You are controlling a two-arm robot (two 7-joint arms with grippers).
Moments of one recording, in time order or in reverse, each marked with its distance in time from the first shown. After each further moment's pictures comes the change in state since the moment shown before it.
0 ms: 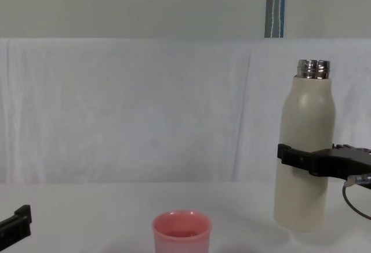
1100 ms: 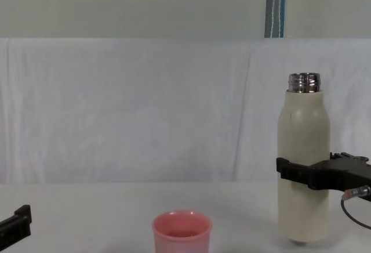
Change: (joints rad) left arm 0.000 0.000 0.000 0.000 0.000 0.000 0.000; right arm 0.017 0.009 -0.023 0.042 -0.069 -0.013 -0.009
